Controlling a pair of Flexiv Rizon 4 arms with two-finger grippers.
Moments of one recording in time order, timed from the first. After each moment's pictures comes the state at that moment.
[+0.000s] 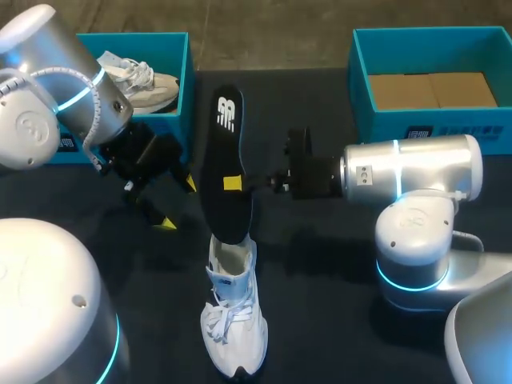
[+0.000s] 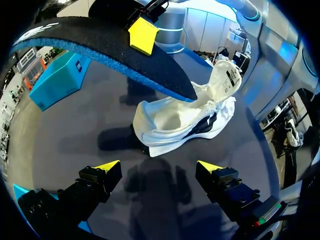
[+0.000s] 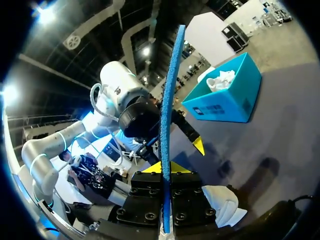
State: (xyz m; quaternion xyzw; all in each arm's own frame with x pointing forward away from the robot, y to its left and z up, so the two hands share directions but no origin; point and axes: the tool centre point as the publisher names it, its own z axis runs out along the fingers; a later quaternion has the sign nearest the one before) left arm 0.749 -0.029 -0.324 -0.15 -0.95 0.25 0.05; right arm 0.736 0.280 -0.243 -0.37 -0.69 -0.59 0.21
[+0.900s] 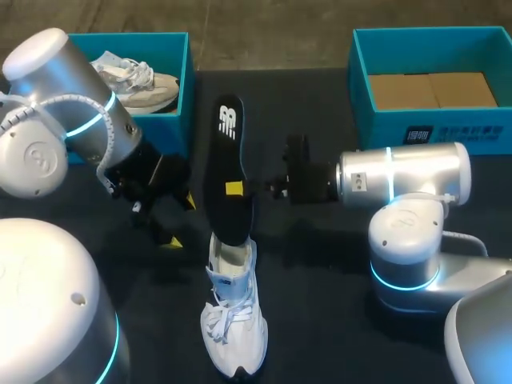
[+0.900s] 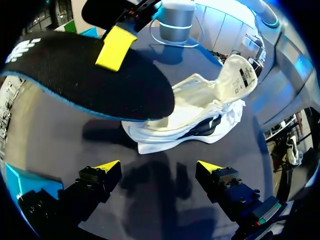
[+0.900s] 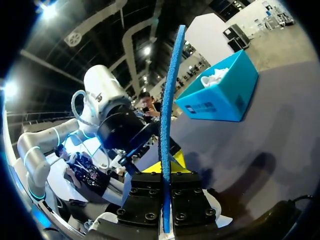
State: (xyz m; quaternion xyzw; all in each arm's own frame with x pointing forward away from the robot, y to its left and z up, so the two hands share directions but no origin) left arm 0.723 -0.031 -0.347 -0.08 -0.97 0.22 0.05; right arm 0.756 0.277 -0.281 -0.36 -0.69 -0.59 0.20
